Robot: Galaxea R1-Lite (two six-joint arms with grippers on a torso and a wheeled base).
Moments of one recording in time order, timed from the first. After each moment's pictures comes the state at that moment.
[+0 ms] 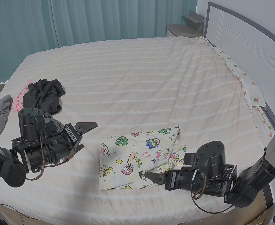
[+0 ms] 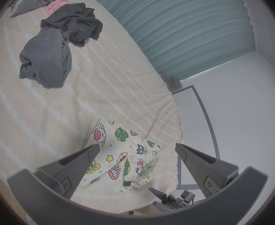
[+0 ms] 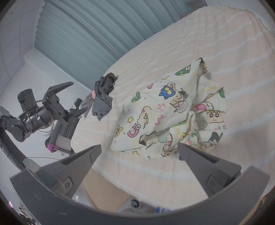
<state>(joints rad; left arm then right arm) -0.34 1.65 -0.50 -0.79 -0.16 -0.99 0.80 1.94 -0.51 -0.94 -0.01 0.64</state>
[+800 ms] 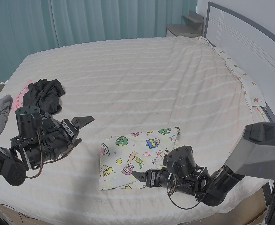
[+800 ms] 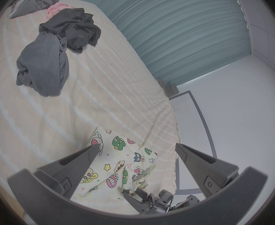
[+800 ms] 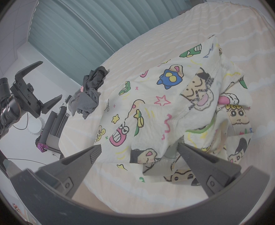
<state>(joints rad) -0.31 1.66 -0.50 -0.87 -0.16 -0.99 0.81 2.21 -0.73 -0.94 -0.07 0.63</state>
